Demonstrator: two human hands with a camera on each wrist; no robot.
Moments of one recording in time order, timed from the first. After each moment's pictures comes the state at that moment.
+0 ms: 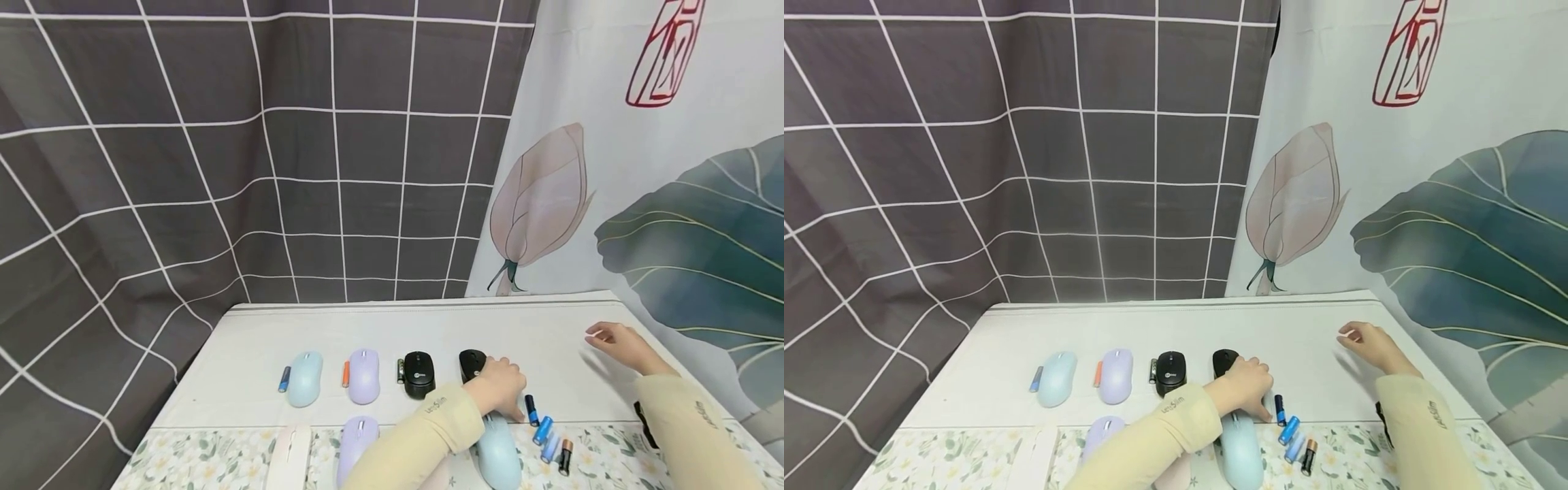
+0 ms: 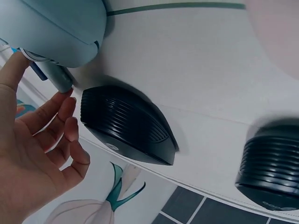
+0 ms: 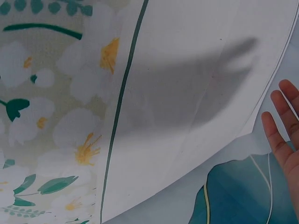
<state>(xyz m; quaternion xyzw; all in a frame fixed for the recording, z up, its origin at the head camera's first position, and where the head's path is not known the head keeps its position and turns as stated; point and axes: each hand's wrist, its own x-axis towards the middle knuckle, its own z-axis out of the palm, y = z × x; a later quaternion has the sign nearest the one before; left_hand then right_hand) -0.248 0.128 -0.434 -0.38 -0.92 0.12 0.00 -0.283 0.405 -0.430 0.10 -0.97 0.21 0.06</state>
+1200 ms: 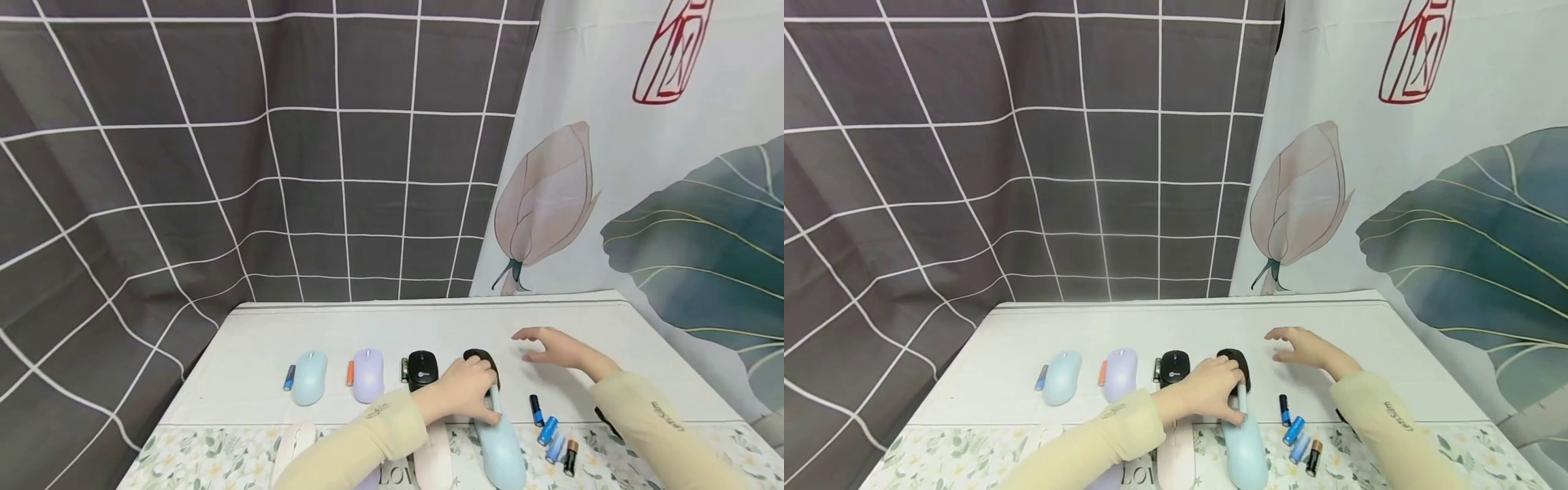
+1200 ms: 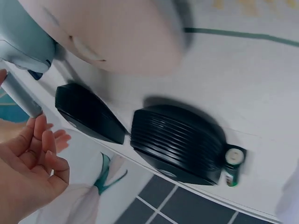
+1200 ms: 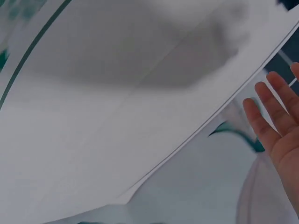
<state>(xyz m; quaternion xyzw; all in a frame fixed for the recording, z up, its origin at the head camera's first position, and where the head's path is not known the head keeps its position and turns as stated) -0.248 0.054 -0.436 -0.44 -0.90 0.02 0.06 -0.295 0.293 -0.420 0.30 -0.94 0.18 -0.04</state>
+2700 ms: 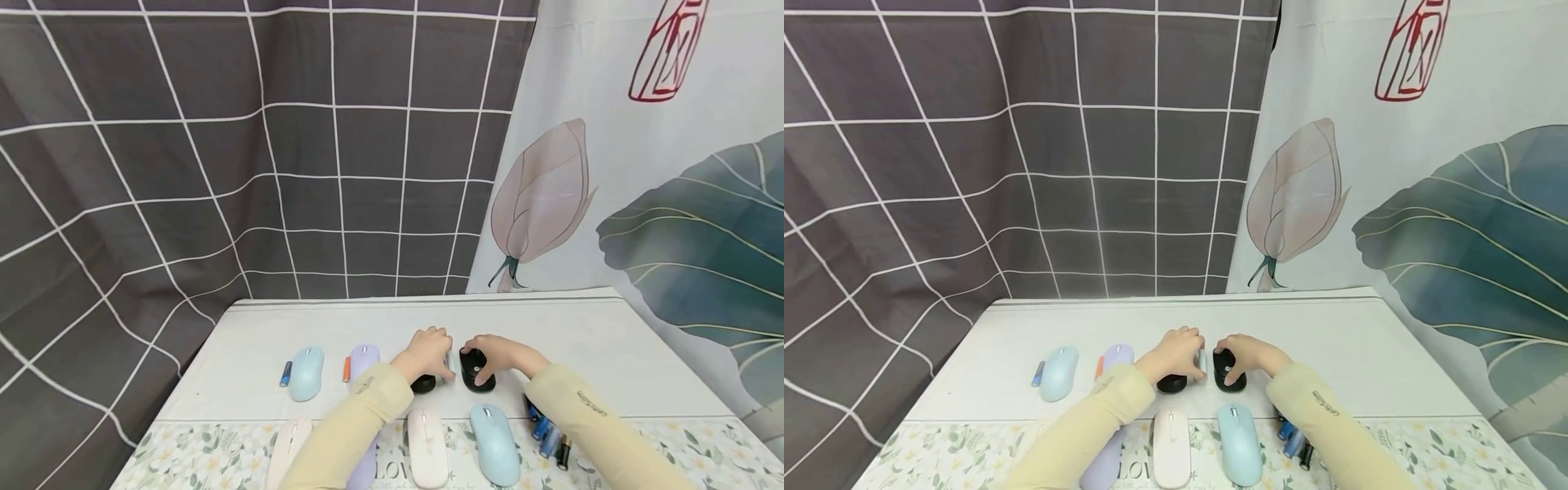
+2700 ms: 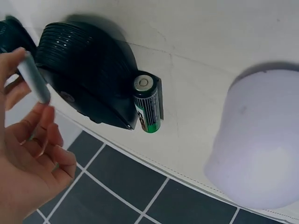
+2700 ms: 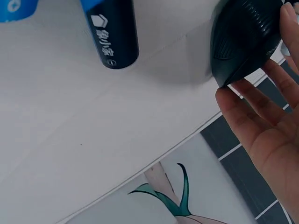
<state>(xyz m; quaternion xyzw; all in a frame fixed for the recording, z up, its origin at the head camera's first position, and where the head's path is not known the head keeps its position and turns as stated) -0.303 0.021 -0.436 -0.33 -0.94 0.04 0.02 -0.295 0.199 -0.422 0.29 -0.94 0.11 -0.15</state>
